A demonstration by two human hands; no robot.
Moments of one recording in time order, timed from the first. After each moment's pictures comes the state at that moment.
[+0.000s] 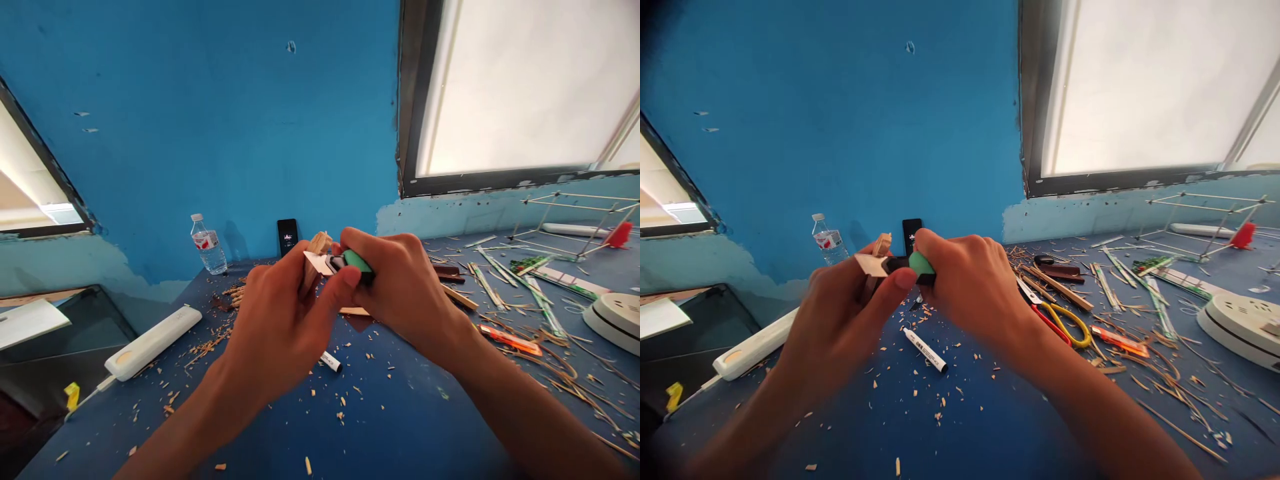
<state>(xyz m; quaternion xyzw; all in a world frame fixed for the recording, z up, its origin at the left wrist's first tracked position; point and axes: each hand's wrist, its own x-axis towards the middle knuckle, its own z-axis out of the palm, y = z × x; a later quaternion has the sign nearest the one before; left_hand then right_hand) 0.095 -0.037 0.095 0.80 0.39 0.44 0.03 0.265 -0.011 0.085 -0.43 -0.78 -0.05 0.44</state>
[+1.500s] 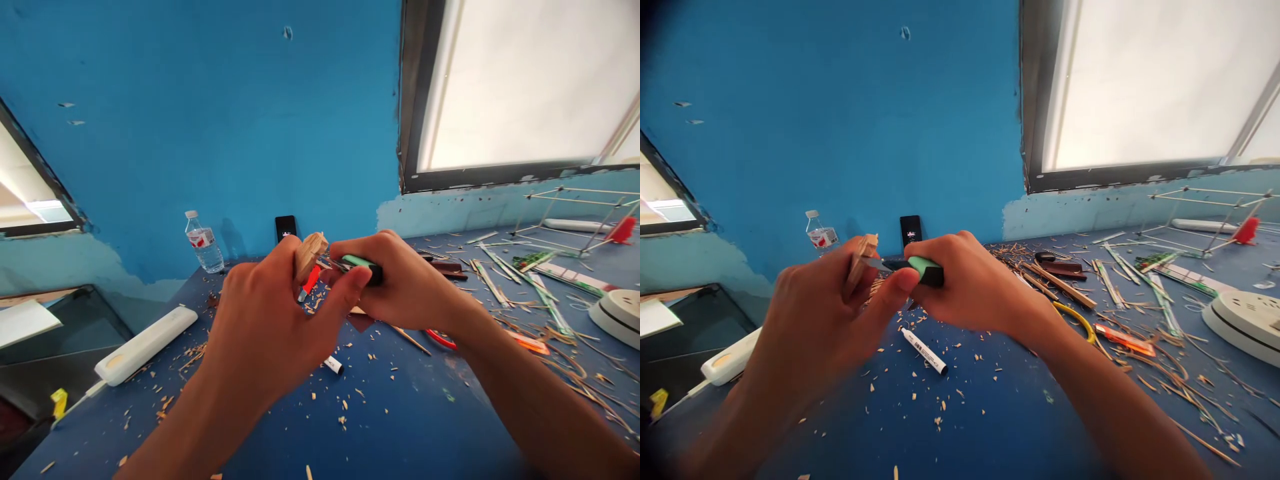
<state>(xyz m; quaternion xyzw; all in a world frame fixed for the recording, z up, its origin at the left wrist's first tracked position) 0.094 -0.031 0.095 0.78 0.46 0.42 -0.08 0.271 0.002 0.089 -0.34 -0.85 0.13 0.38</state>
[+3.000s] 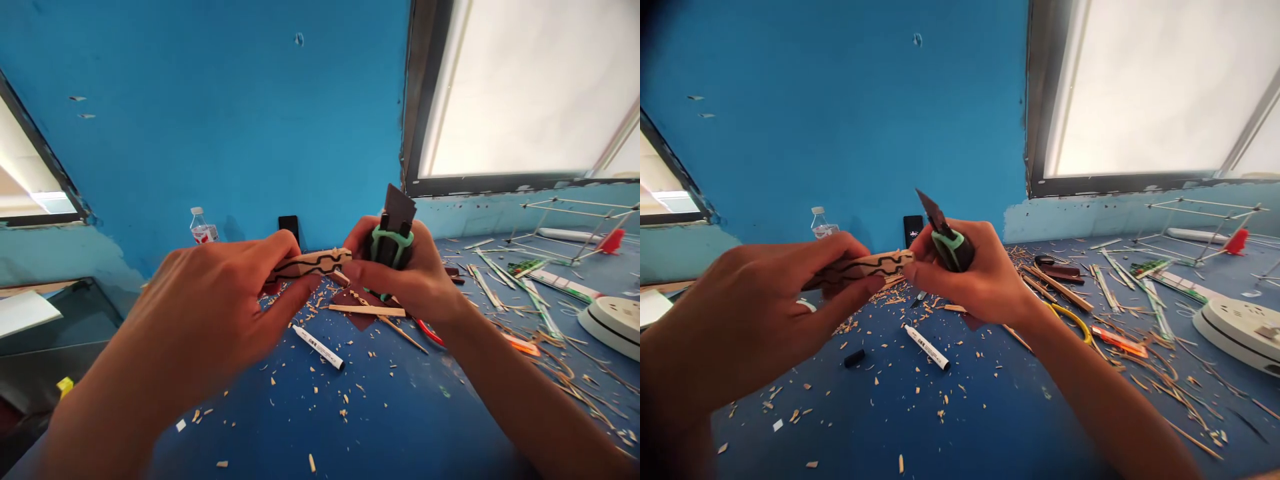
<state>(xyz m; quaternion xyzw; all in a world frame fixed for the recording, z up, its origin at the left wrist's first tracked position) 0.039 -0.038 0.119 0.83 0.45 0.26 -0.20 0.266 0.002 0.080 -0.18 -0.72 0.40 0.54</state>
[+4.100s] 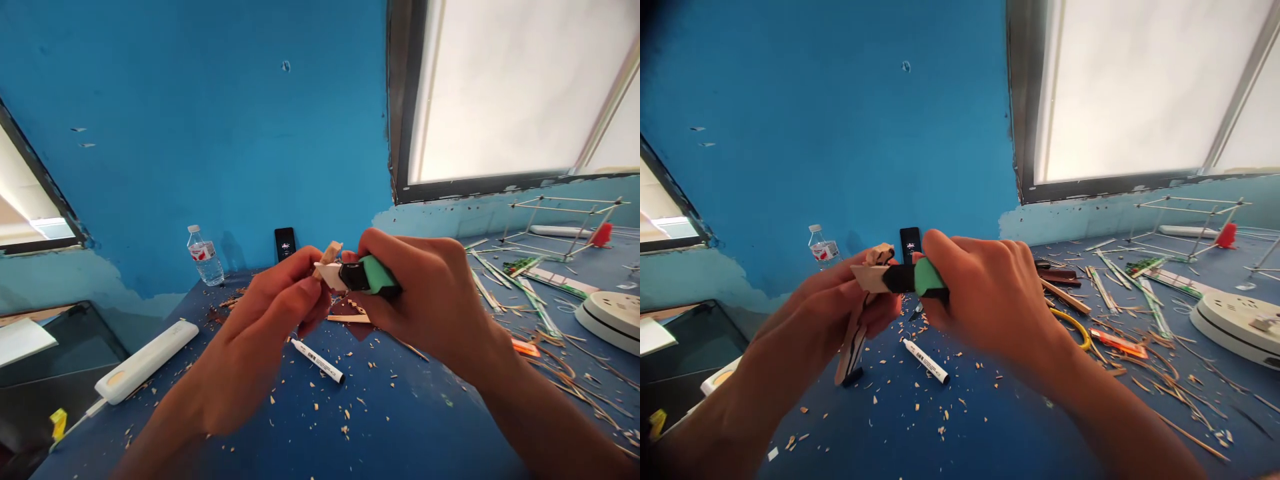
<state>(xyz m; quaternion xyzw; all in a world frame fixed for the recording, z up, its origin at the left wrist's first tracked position) 0.071 -0.037 0.108 0.73 0.30 0.39 0.48 0.274 -0.031 0.093 -0.41 -0.77 -0.18 0.45</state>
